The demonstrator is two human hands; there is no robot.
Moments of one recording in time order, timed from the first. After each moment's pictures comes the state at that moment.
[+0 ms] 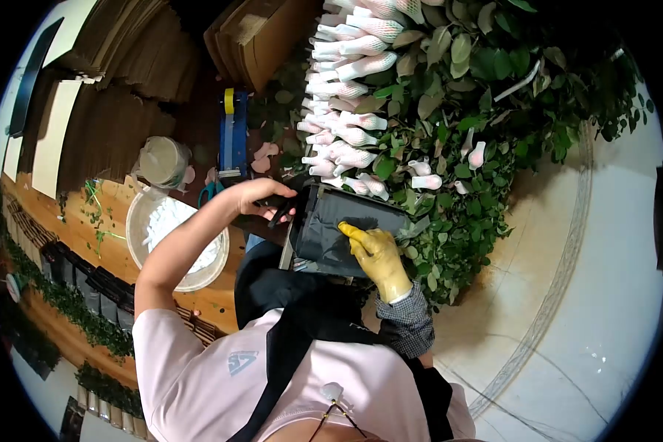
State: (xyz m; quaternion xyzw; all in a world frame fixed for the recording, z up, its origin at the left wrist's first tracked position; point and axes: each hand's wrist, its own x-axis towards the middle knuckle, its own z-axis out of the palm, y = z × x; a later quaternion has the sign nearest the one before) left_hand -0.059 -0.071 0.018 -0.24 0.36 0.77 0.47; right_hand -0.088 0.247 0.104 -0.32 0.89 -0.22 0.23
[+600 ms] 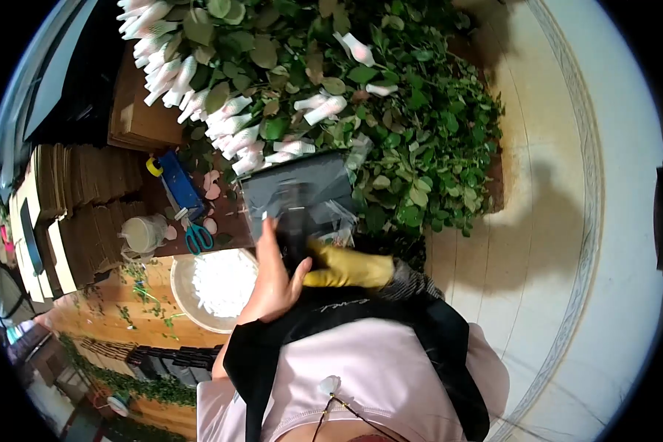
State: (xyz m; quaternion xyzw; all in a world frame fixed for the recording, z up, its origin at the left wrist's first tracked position) left_hand 0.050 0.093 0.158 0.02 0.85 0.52 0.06; right_hand -0.009 0.271 0.162 -0.22 0.55 -0.70 0.39
